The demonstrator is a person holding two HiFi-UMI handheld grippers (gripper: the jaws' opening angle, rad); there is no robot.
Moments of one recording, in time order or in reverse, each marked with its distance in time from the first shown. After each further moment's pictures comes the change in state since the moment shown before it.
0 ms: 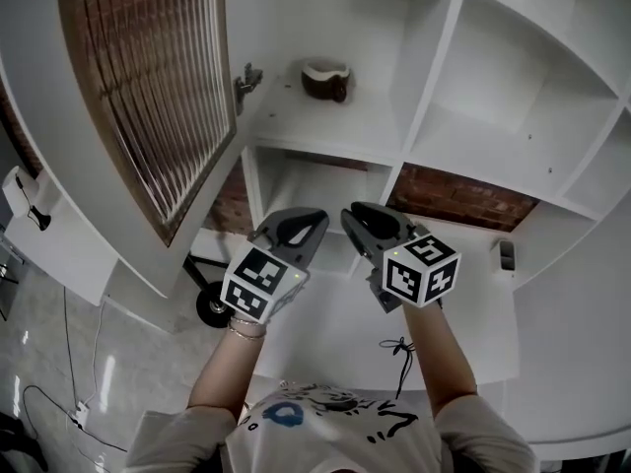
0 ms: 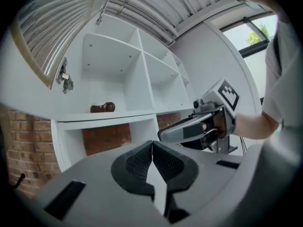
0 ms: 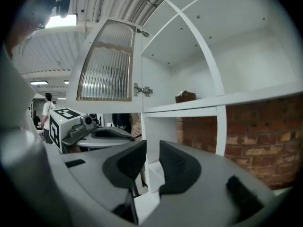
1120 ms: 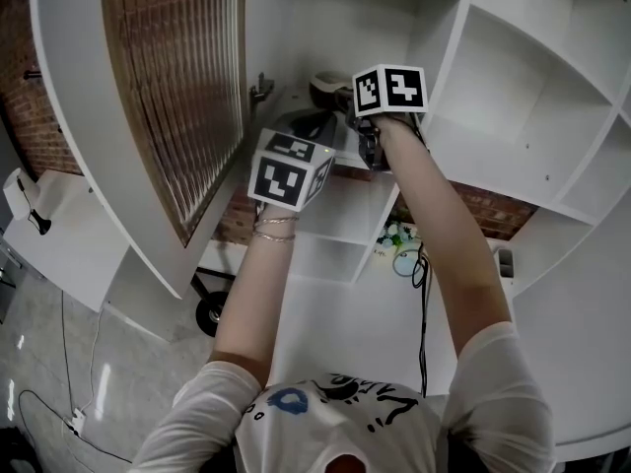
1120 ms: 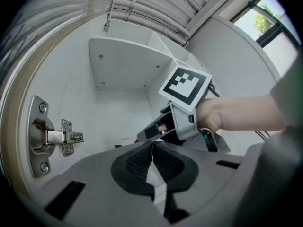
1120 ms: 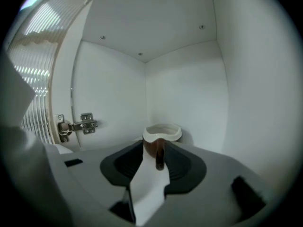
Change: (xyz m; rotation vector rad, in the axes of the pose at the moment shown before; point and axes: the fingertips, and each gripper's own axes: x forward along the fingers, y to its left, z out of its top) left arm 0.056 0.125 0.113 0.024 -0.076 0.241; right arm 0.129 -0.120 0.165 0.030 0.167 -0.288
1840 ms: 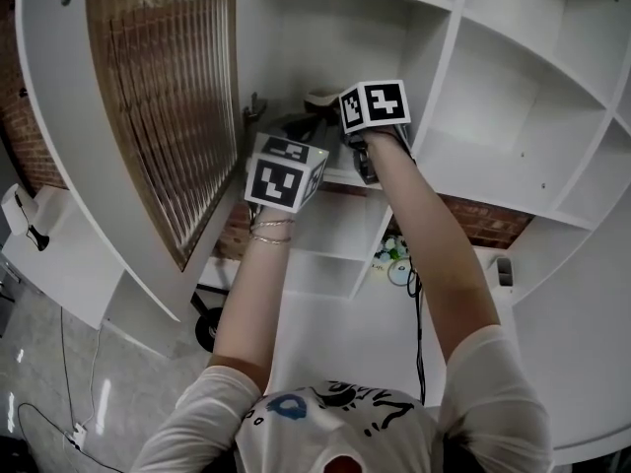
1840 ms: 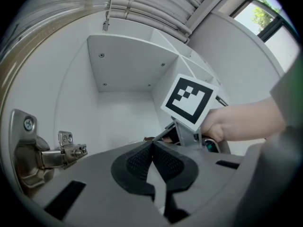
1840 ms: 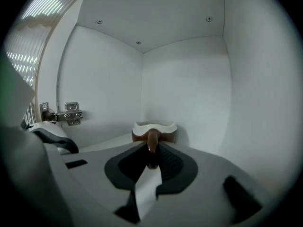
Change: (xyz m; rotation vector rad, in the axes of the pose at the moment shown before) left arm 0.014 0.020 0.011 0.024 0.006 0.040; right arm 0.020 -0.016 -0.005 -0.071 0.049 -0.063
